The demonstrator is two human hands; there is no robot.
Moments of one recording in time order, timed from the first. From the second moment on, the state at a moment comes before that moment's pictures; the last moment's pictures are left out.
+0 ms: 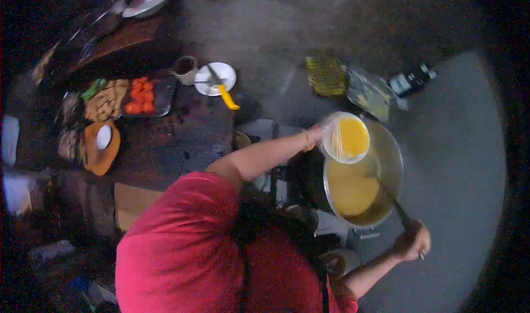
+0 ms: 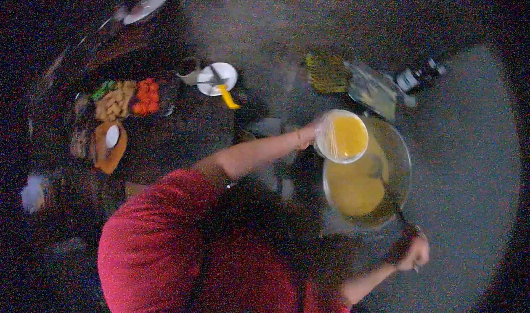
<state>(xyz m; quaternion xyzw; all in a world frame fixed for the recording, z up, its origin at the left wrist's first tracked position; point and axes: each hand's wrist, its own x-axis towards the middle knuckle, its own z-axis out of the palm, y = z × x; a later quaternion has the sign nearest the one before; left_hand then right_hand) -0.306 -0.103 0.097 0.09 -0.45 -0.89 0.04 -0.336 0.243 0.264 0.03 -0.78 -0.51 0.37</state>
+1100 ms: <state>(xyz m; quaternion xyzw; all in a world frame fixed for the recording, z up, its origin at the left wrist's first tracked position) 0.245 -0.455 -0.018 0.39 -0.40 -0.75 0.34 -0.120 -0.481 -0.009 0.58 -0.78 0.14 -0.16</state>
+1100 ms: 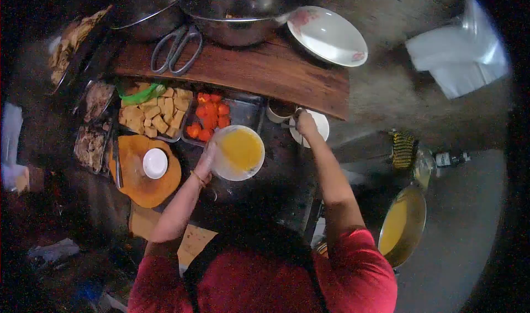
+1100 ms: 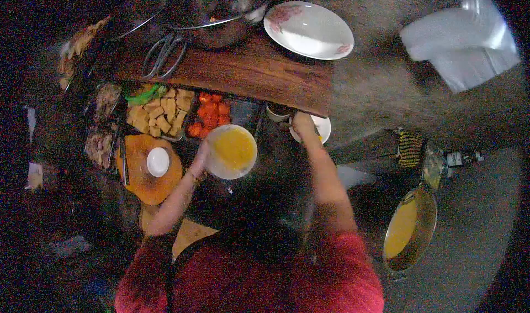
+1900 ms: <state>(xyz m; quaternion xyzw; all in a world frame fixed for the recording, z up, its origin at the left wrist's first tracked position) 0.205 -0.468 -0.023 0.46 -0.37 -0.73 0.34 -0.143 -0.465 -0.054 0.54 -0.73 0.33 -0.26</state>
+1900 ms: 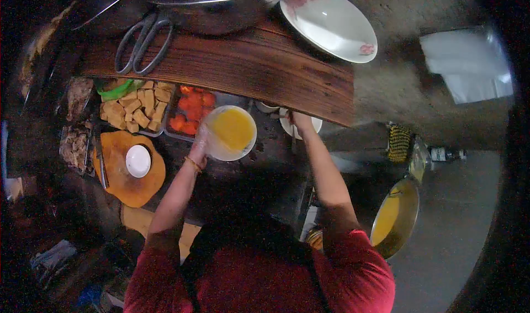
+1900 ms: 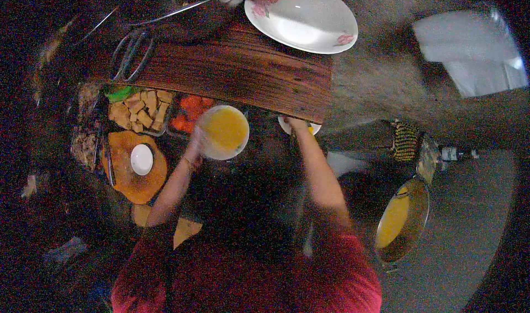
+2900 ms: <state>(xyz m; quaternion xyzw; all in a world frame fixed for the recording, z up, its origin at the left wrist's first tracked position) 0.196 -0.468 0.003 0.38 -0.41 -0.80 0.19 -0.098 -0.471 0.020 0.66 -0.72 0.20 0.08</state>
